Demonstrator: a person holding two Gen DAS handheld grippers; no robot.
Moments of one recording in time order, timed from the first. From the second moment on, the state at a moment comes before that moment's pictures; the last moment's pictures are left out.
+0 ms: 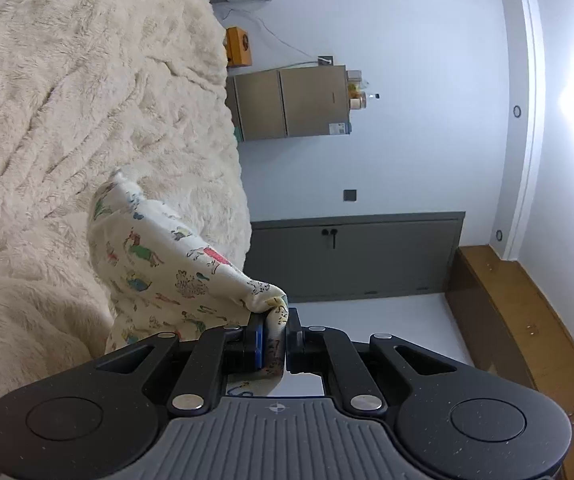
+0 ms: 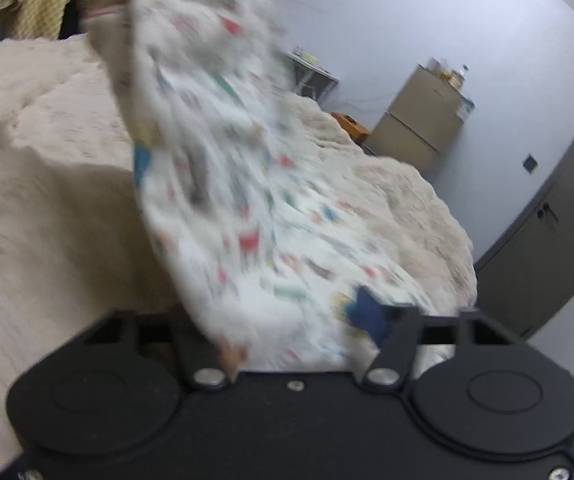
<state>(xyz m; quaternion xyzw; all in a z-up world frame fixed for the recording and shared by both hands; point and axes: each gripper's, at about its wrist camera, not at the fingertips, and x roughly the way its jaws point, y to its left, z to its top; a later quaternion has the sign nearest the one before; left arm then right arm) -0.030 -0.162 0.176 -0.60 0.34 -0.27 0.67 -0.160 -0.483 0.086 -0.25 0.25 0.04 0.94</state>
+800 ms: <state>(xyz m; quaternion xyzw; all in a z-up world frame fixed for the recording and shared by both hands) -0.040 -0.193 0.136 -0.45 0.38 -0.34 0.73 -0.272 -0.564 0.150 -0.41 0.18 -0.02 0.89</state>
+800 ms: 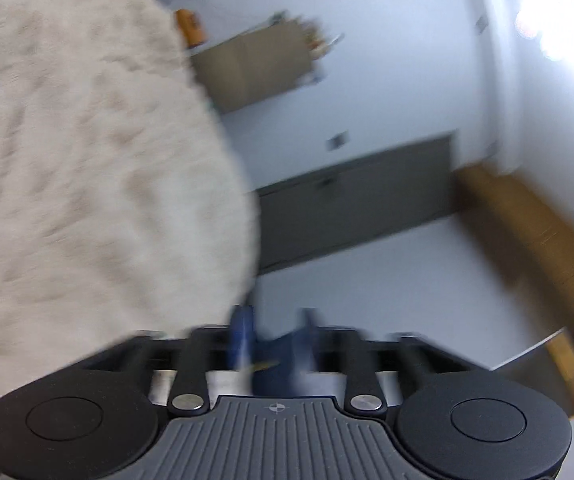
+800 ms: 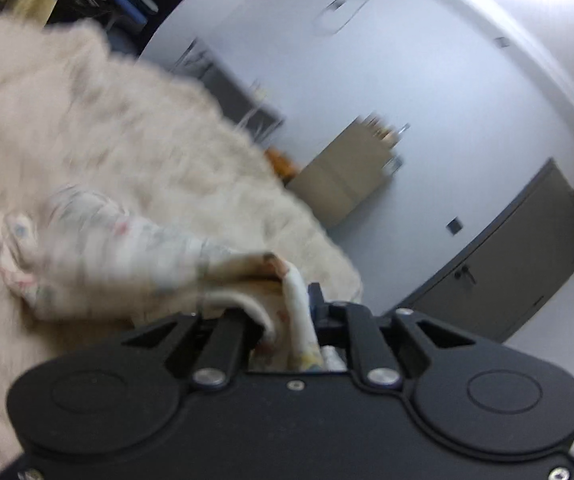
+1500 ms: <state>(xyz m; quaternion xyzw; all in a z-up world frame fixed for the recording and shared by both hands) -0.068 -0.305 0.039 -0.34 0.55 -0.44 0.62 -0.254 -0.573 0.168 -0.38 0.19 -0.02 0.91</state>
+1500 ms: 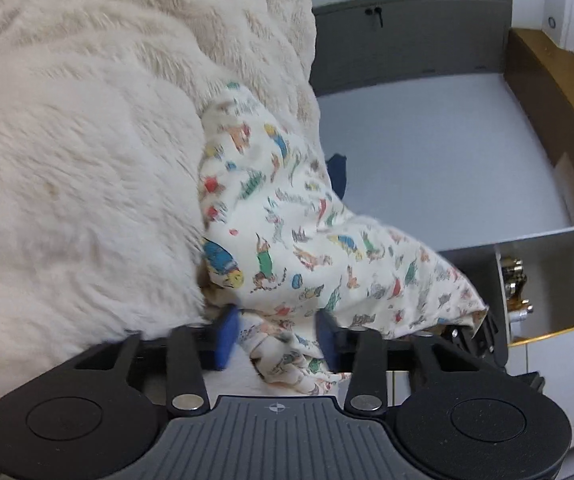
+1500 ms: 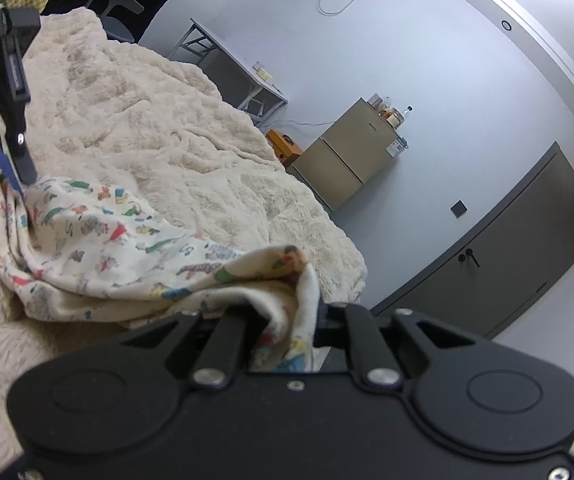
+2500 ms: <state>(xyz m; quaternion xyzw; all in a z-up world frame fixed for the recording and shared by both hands) -0.061 -0.173 0.225 -0.42 0.29 -0.44 0.74 -0.205 -0.536 0.209 -0.46 0.10 -0.03 0.88</state>
